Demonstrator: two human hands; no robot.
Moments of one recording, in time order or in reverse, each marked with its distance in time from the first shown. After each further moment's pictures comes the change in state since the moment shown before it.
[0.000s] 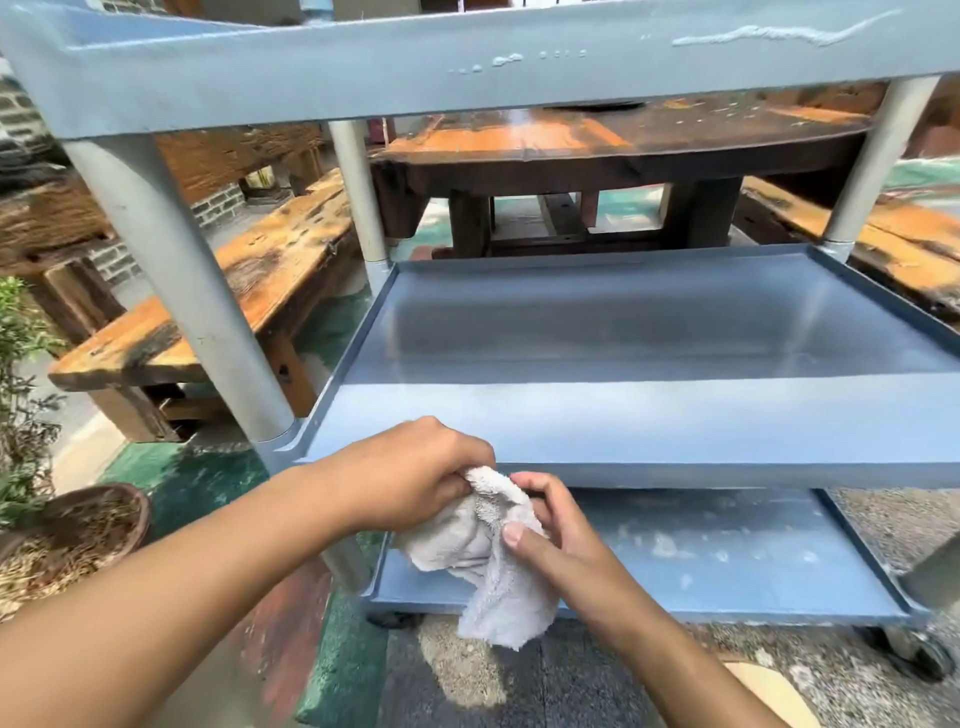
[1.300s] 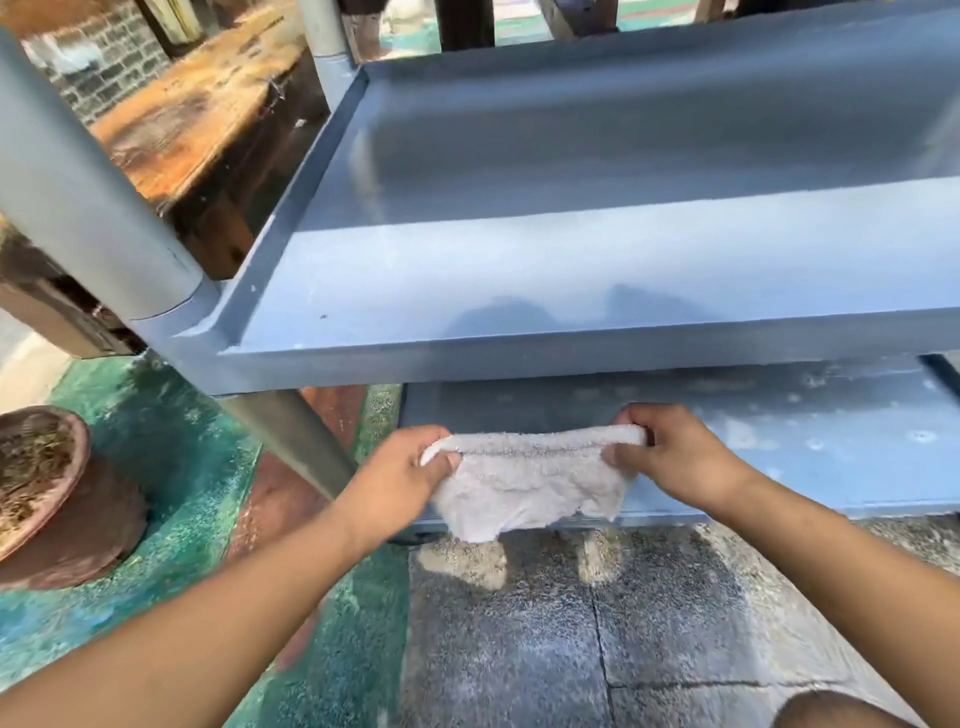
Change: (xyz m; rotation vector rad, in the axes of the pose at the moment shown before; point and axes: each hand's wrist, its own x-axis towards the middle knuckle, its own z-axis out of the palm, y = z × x) left_hand 0.002 -0.114 0.212 -0.824 0.153 -0.501; right_hand 0.080 0.128 -0.066 -0.545 0.195 0.253
